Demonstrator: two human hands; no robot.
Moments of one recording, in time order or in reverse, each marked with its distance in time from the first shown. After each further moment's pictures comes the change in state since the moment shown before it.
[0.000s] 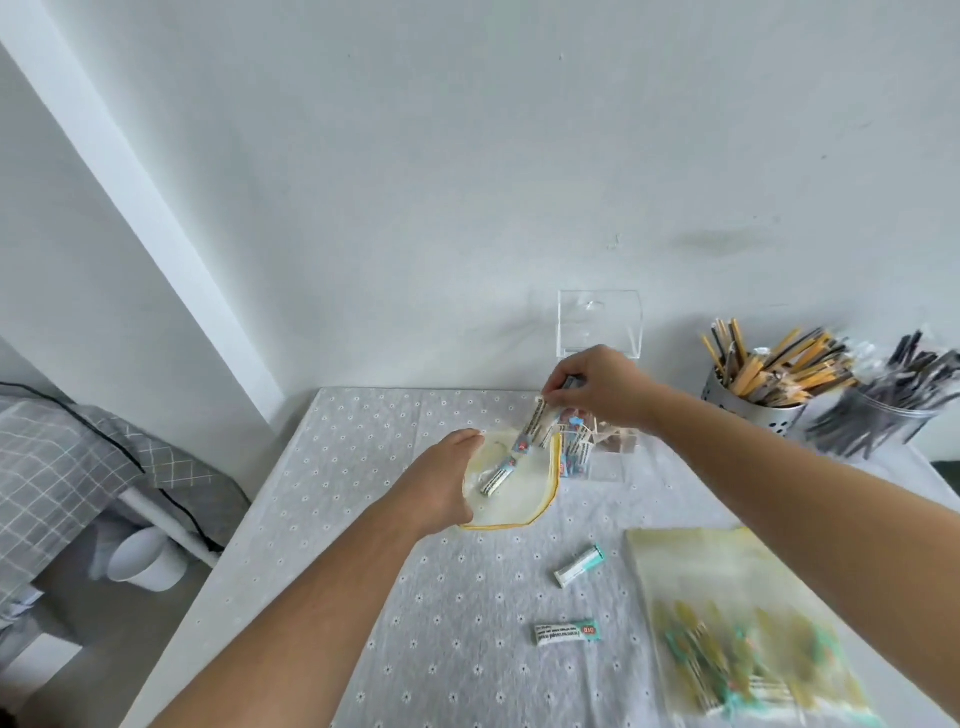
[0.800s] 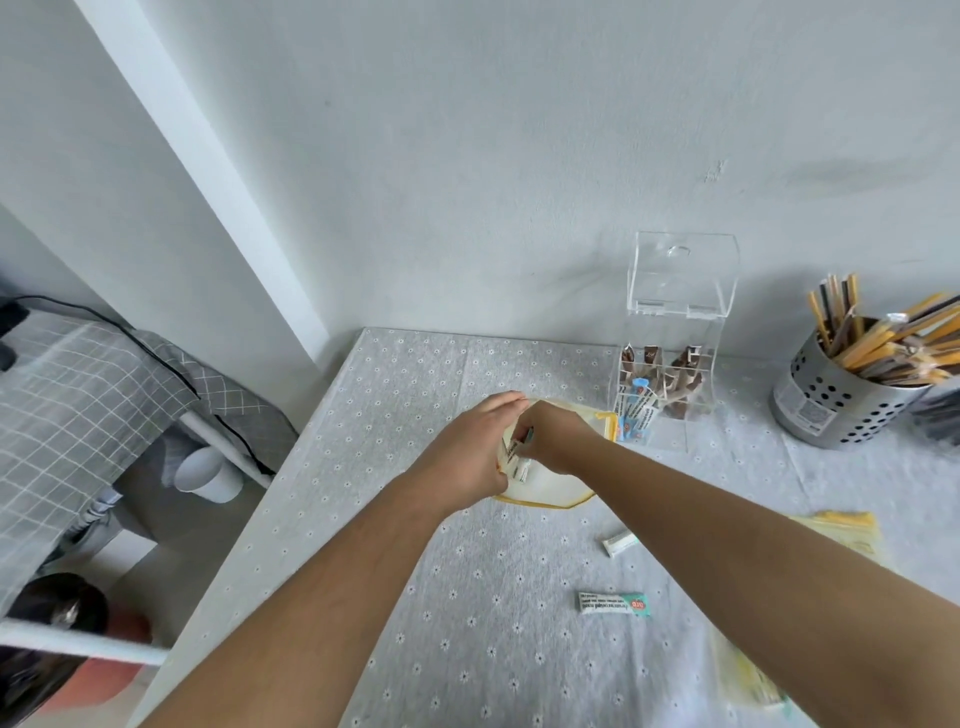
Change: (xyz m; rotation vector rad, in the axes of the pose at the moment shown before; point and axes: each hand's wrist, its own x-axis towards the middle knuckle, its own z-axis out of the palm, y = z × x) left_hand -0.014 -0.012 0.000 -0.113 -0.010 -0.033; right_hand 0.040 0.015 0.161 -0.259 -0.302 0.059
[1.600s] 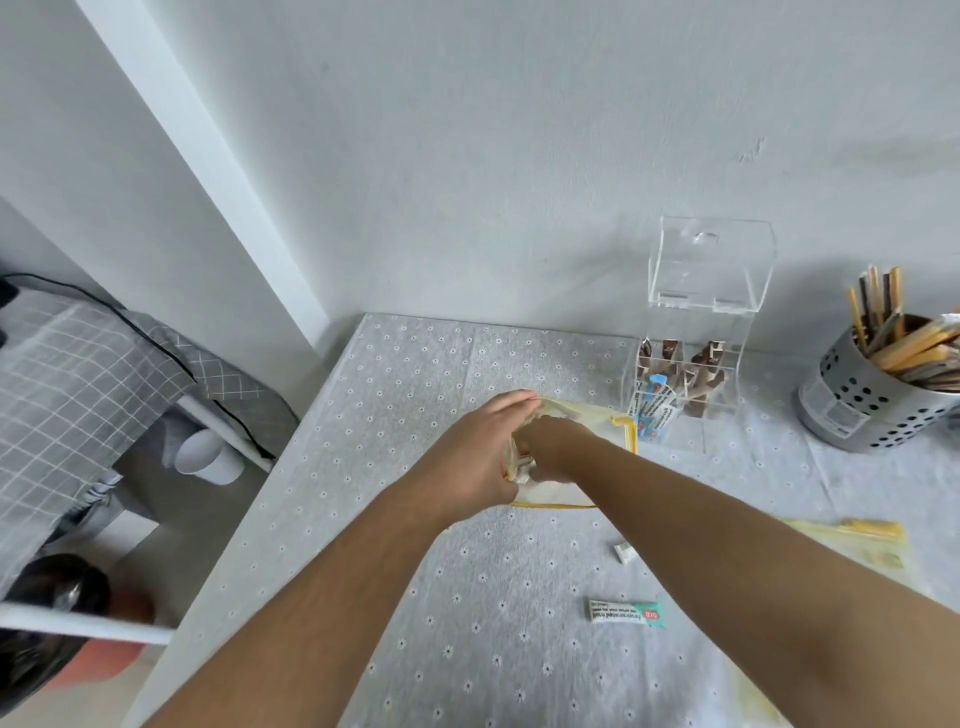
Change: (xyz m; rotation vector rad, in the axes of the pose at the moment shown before) left_hand -0.001 -0.005 -0.004 -0.070 -0.032 0.023; right_hand 0.037 0.015 0.029 -0.486 -0.200 -0.170
